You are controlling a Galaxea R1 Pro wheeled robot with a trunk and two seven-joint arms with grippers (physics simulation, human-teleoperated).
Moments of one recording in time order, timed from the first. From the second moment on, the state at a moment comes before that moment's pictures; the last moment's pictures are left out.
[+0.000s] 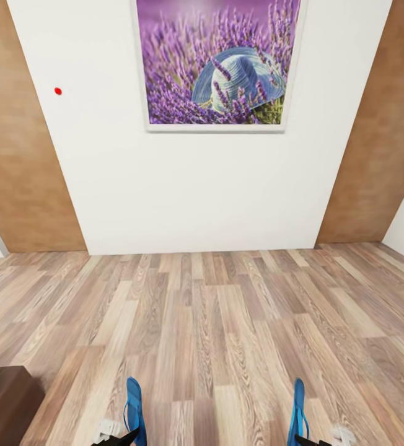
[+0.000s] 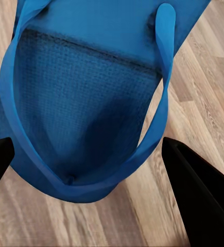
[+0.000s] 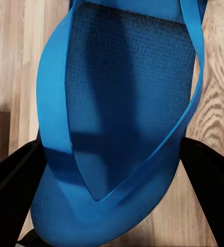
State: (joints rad) left arm -0.27 0.04 0.59 -0.45 -0.31 -0.15 -0.91; right arm -0.36 -0.31 0.05 -0.16 -0.49 0.05 0.92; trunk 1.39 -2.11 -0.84
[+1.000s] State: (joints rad) left arm -0.27 0.04 0.59 -0.45 -0.31 -0.15 -0.91; right arm -0.36 -0.31 0.05 -0.16 -0.49 0.05 0.92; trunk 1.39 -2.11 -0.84
